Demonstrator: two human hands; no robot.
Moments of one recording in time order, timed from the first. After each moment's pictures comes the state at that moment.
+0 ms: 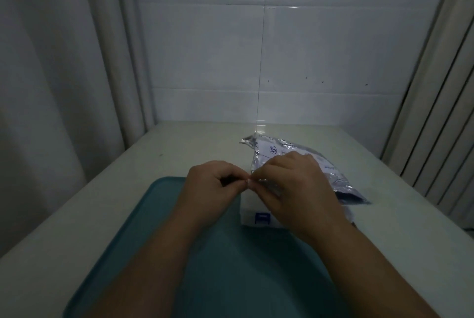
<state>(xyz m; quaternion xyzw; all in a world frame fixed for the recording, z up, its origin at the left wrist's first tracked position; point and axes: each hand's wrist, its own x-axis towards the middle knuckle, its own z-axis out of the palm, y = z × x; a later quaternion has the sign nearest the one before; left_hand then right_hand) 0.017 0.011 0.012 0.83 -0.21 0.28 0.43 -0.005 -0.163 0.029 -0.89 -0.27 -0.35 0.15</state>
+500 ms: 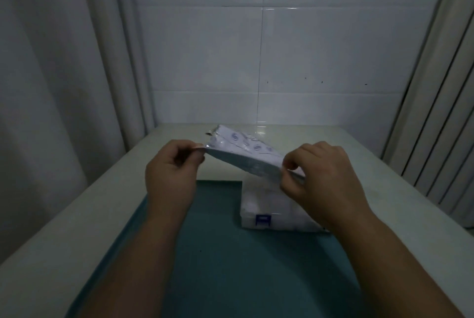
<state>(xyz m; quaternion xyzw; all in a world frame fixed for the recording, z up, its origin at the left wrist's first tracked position) 0.026 0.037 0.019 0.69 -0.05 0.40 0.60 -0.003 -0.187 0.044 -0.91 -0.16 -0.37 0.09</state>
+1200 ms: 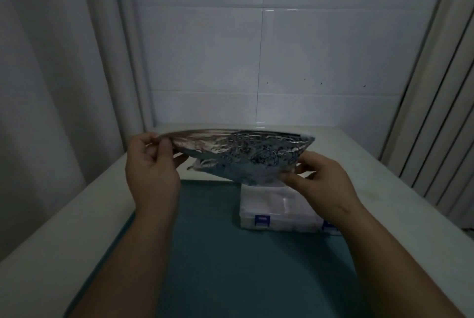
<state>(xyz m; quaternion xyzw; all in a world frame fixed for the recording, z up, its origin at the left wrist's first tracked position) 0.035 0.048 0.024 0.56 0.00 0.44 0.70 0.018 -0.200 0.025 -0.86 -0.10 -0.22 0.44</state>
